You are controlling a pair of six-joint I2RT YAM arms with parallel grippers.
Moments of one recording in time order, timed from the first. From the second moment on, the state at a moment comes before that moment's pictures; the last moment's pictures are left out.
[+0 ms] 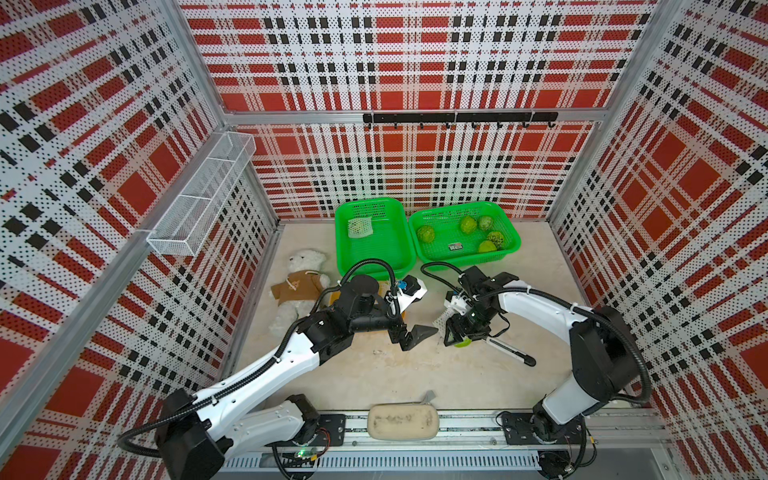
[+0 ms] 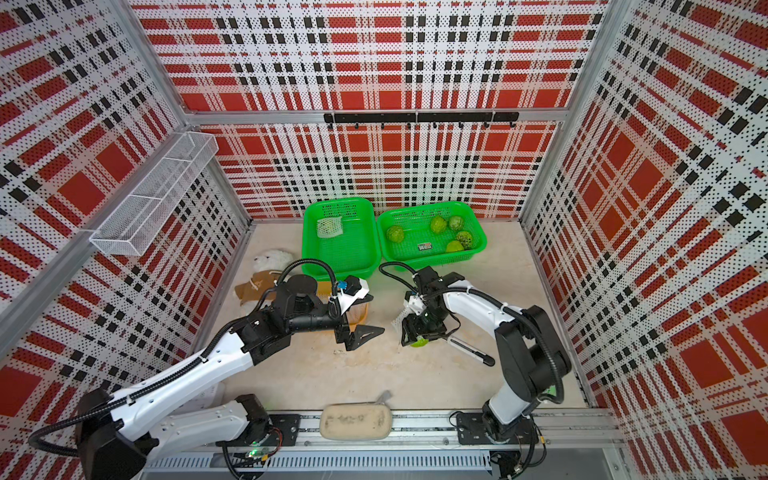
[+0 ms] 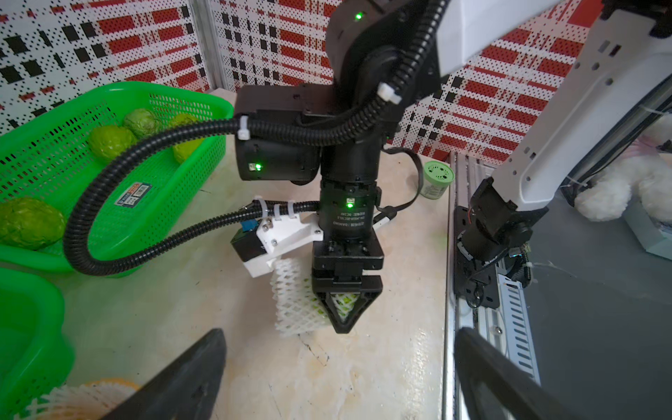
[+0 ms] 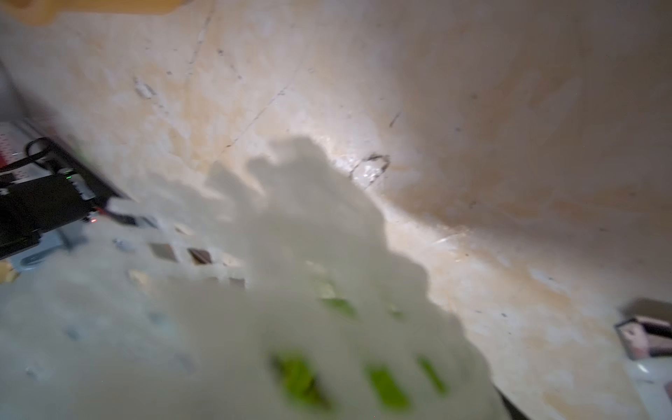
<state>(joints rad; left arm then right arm) -0.79 1.08 0.84 -0.16 0.48 0.09 0.53 1.66 1.11 -0.98 -0.42 0.16</state>
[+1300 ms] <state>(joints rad) -0.91 1.42 0.81 0.01 0.40 -0.01 0.46 1.43 1.07 -0.98 -0.12 0.25</state>
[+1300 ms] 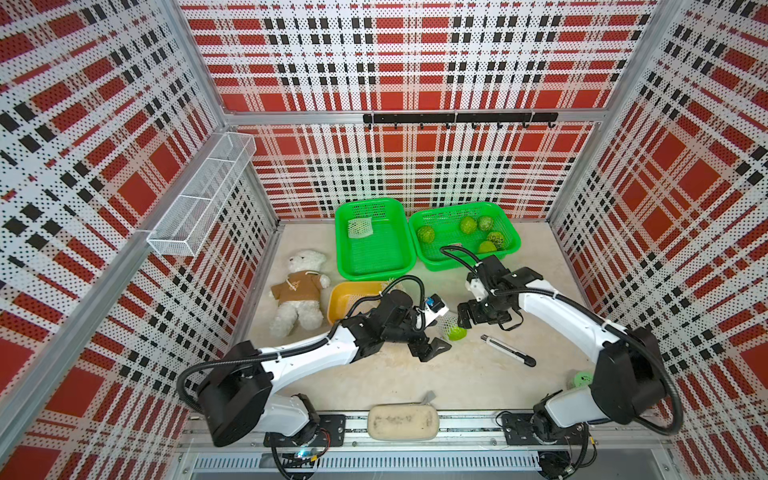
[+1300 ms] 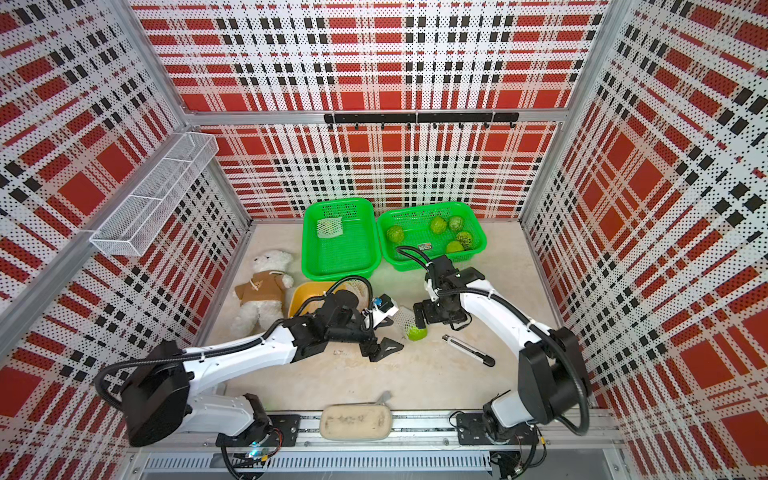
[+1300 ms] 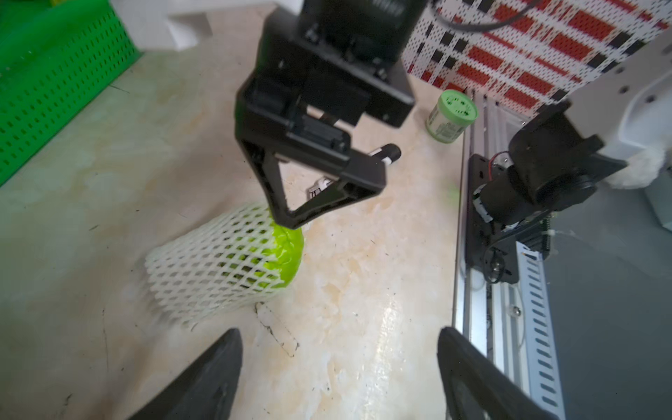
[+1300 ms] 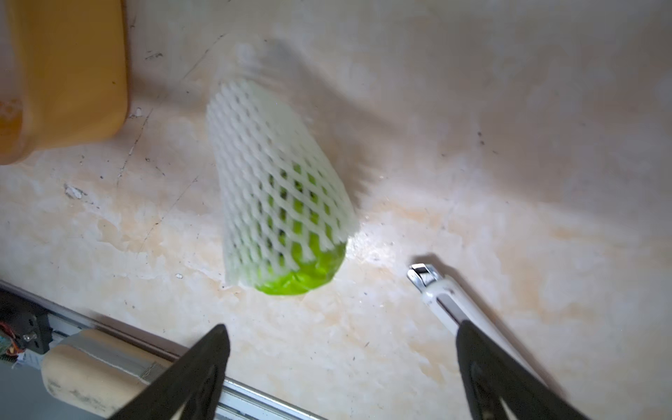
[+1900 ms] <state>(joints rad) -0.98 1.72 1.03 -0.09 0.07 -0.08 0.48 1.19 0.71 -0.78 -0.07 0.48</state>
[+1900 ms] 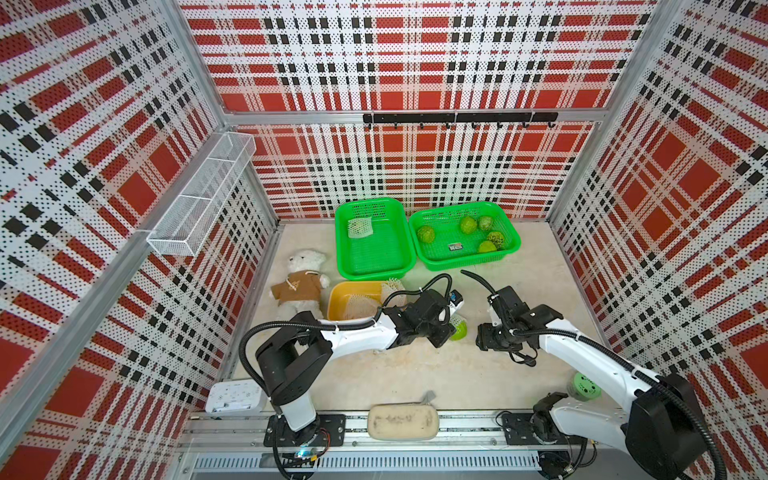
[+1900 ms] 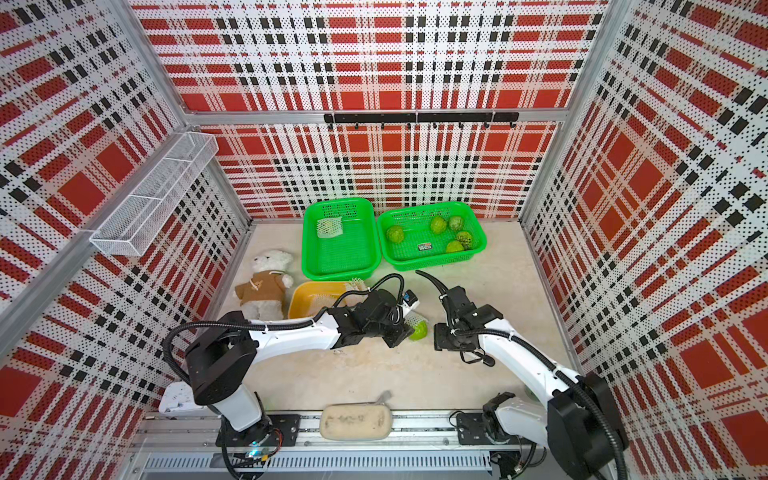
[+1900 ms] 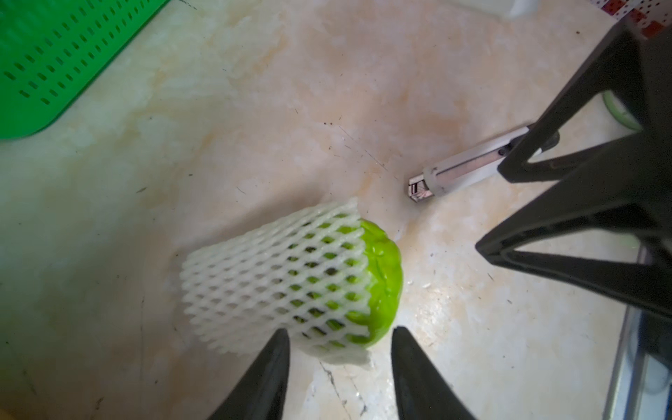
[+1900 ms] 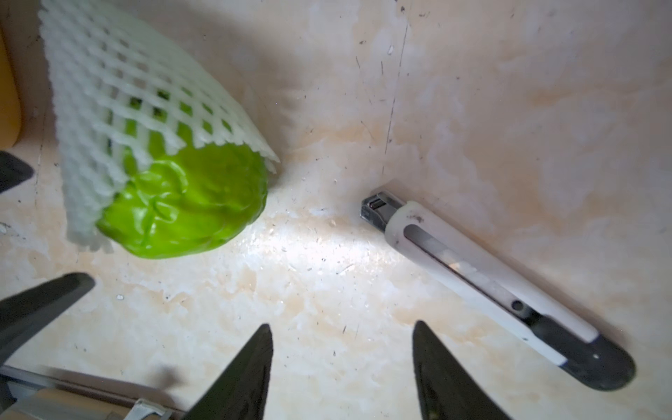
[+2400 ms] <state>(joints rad) -0.98 1.76 1.10 -0.16 0.07 -0.06 0.51 1.35 0.66 -0.45 -0.07 0.60</state>
